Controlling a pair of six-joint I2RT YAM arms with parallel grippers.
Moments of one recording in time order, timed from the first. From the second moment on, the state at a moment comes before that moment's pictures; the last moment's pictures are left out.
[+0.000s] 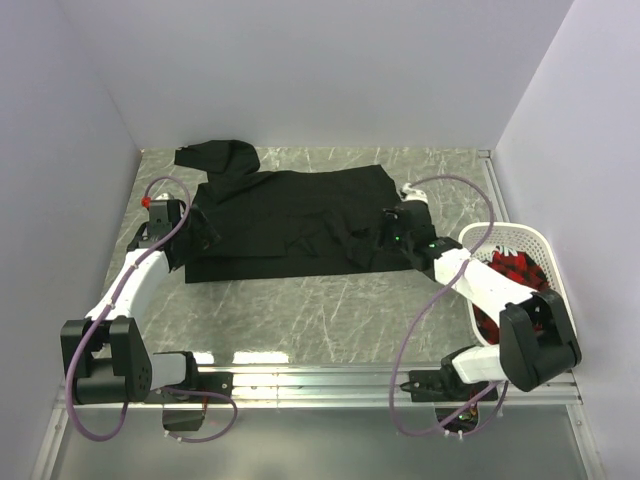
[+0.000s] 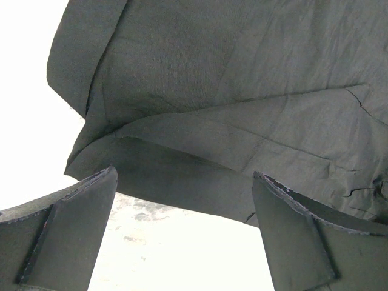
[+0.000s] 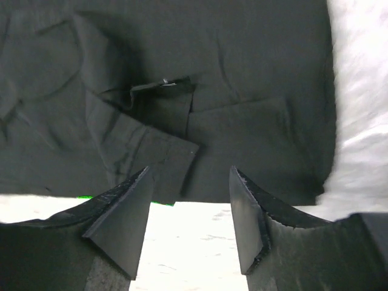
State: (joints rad) left arm 0.04 1.25 0.82 -0.41 -0.01 -0.58; right arm 0.42 1.34 0.81 -0.16 0.16 0.43
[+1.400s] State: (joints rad) left arm 0.04 1.25 0.82 -0.41 -0.01 -0.58; right arm 0.26 1.69 0.60 0.46 -0.33 0.91
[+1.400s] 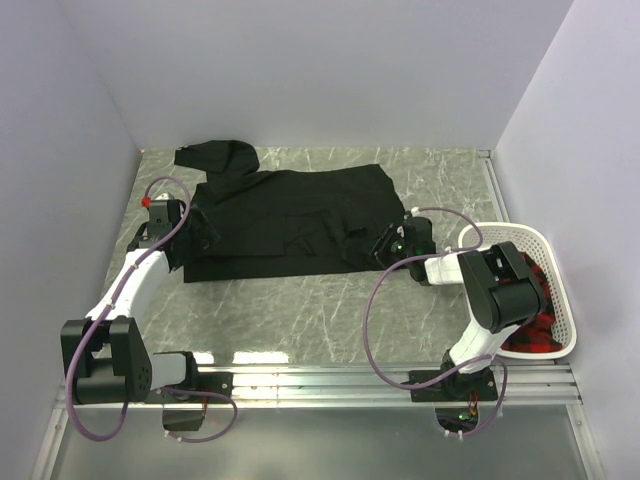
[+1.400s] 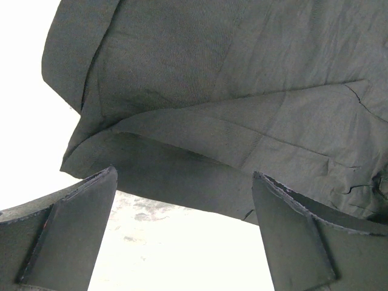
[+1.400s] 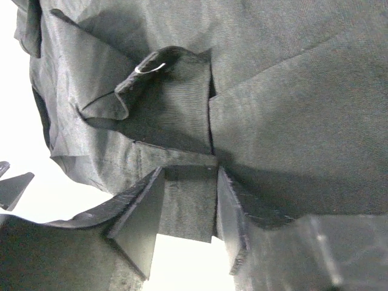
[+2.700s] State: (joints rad) left arm 0.04 1.25 0.82 -0.41 -0.01 -0.58; right arm 0.27 1.32 0.72 0.09 0.01 0.46
